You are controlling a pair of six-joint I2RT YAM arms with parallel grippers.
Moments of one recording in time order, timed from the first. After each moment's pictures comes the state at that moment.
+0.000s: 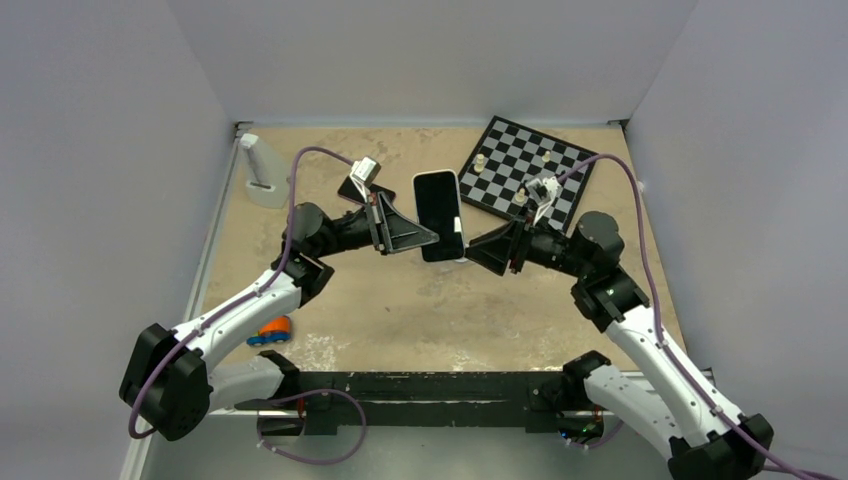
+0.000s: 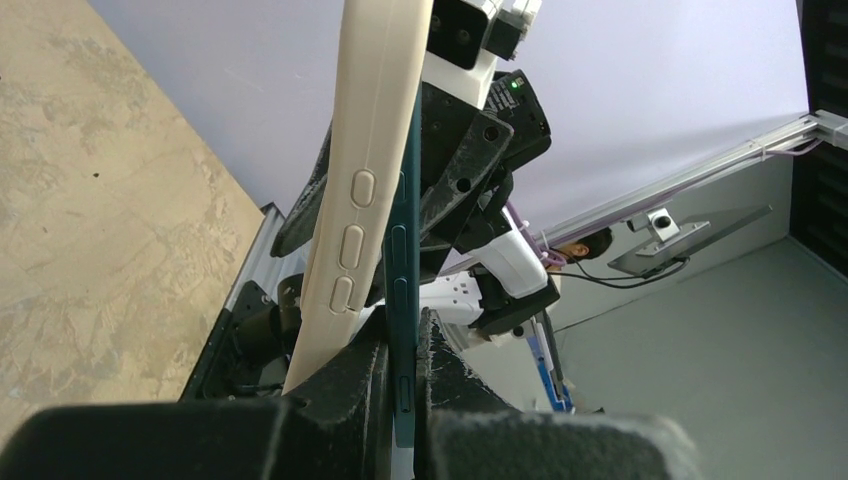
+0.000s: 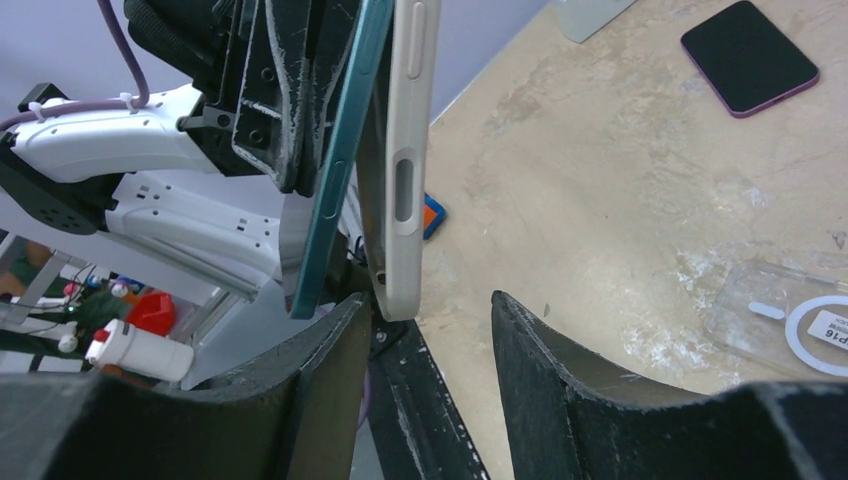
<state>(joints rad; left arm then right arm) -0.58 1.15 0.71 0.71 0.77 -1.33 0.44 0.79 0.73 0.01 -0.70 0.62</state>
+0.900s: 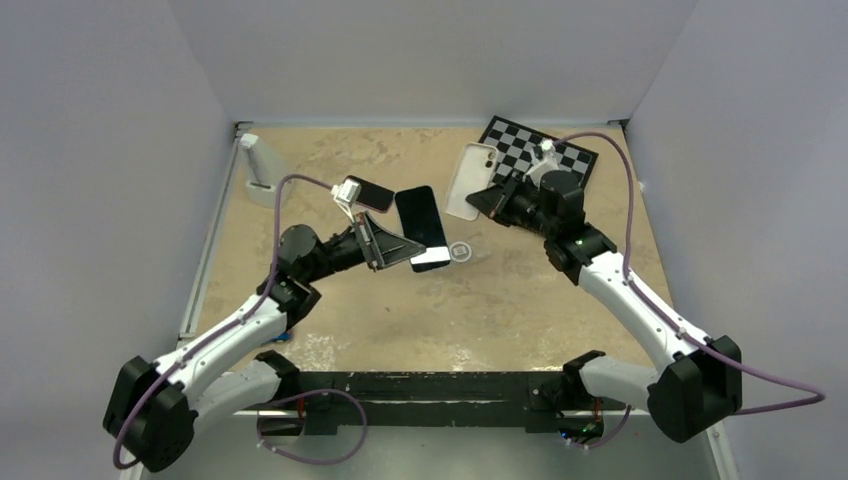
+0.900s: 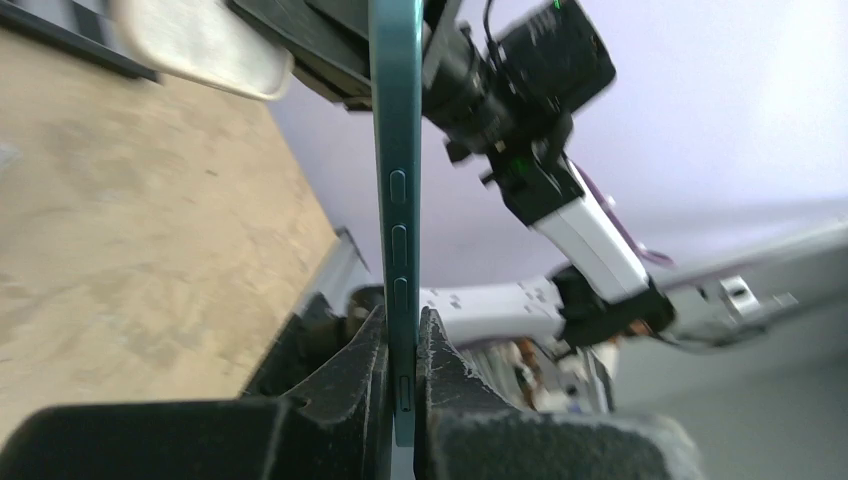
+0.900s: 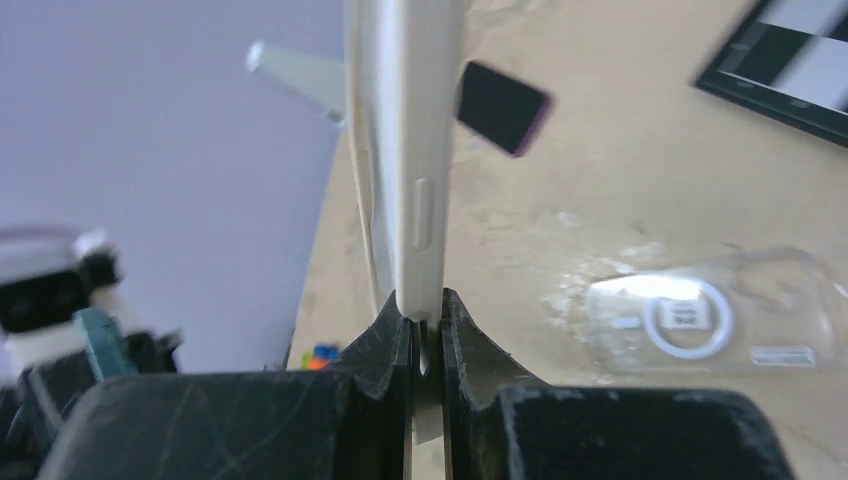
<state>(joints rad) -0.58 1.04 0.58 0.63 0.67 -1.27 0.43 1.16 0.93 -0.01 -0.31 0.78</state>
